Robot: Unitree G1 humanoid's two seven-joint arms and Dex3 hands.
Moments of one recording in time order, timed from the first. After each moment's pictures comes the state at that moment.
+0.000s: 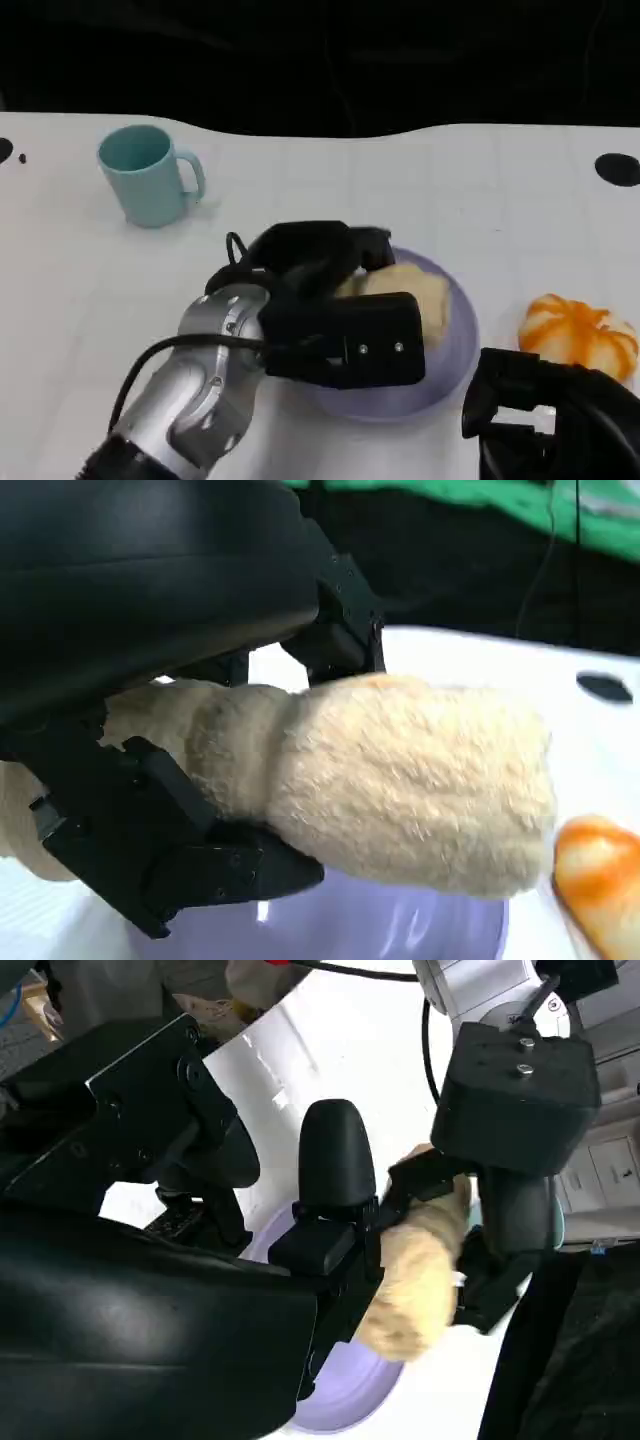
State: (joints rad) left arm -0.48 0.14 -0.52 0.09 0.72 0.24 -0.36; right arm 0.27 -0.24 0.04 -0.89 0.42 0.91 0.15
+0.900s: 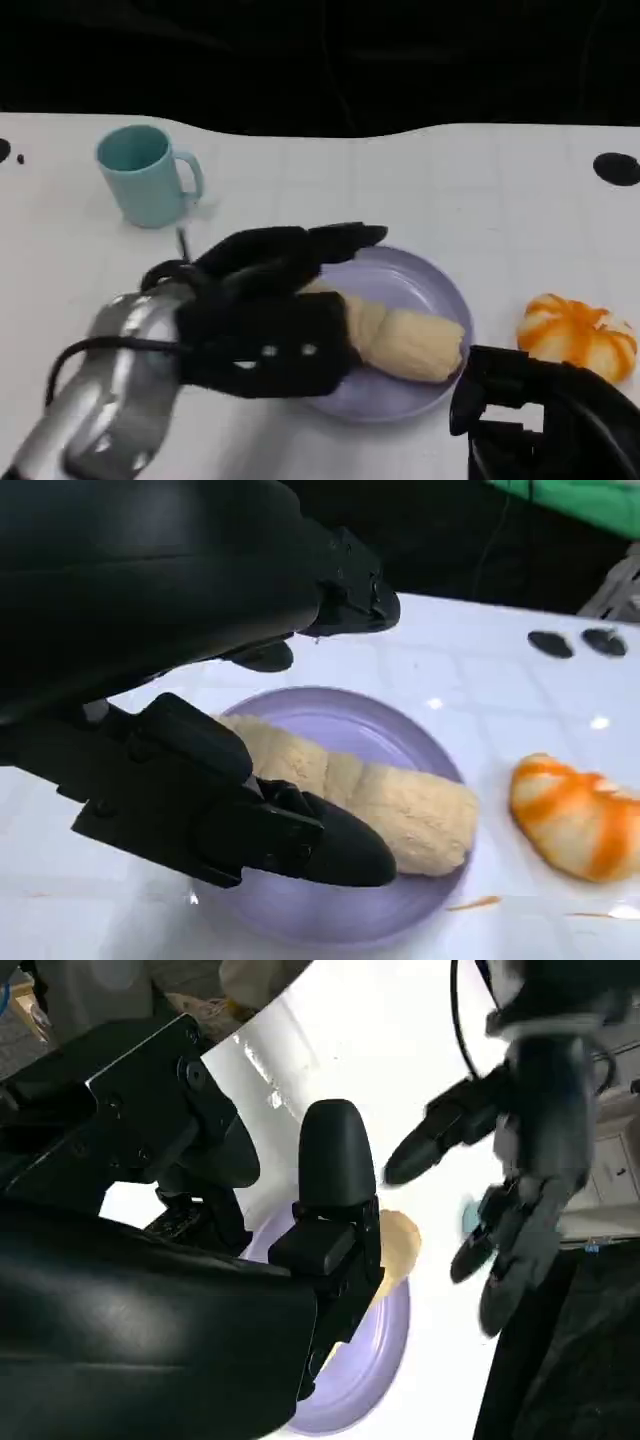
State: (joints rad) left arm -0.32 0.32 -0.32 -0.25 0.43 0.21 -0.54; right arm 0.26 -0.23 0.08 -0.89 0.40 0.91 0.12
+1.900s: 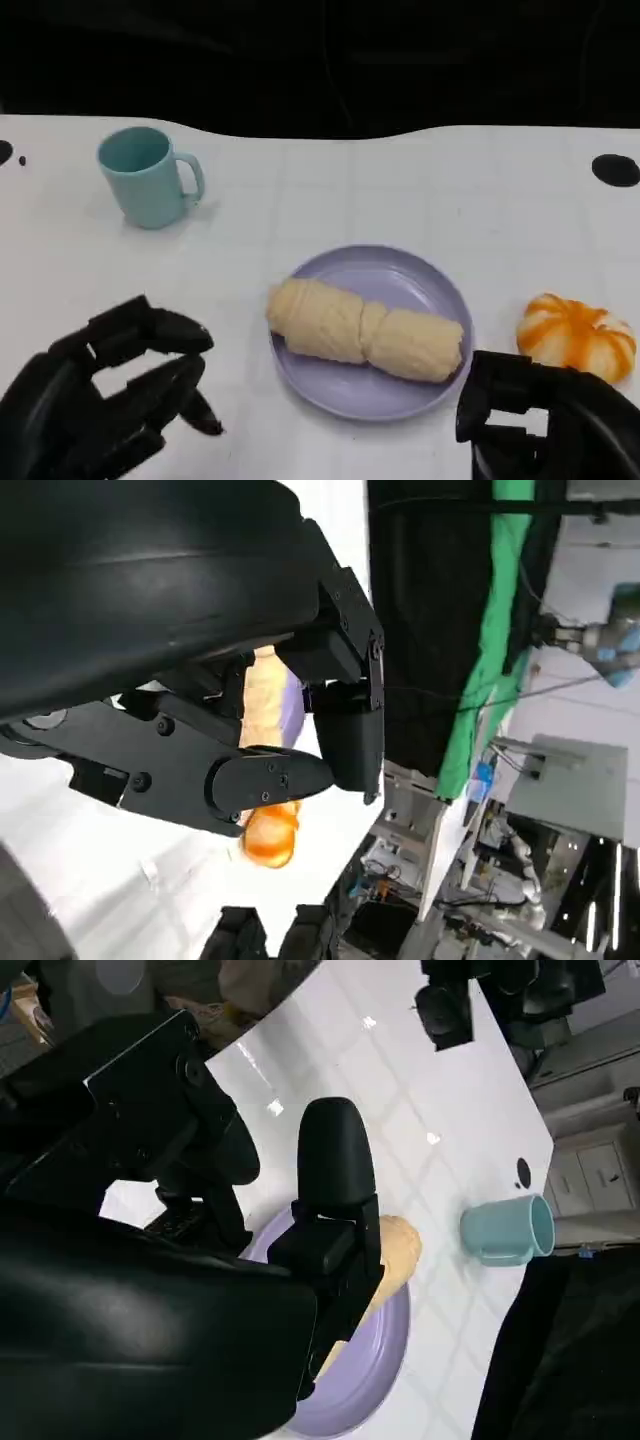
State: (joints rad) left arm 0.34 0.15 0.23 -0.69 -0.62 0.58 -0.27; right arm 0.28 -0.24 0.06 -0.88 0.41 0.87 0.15
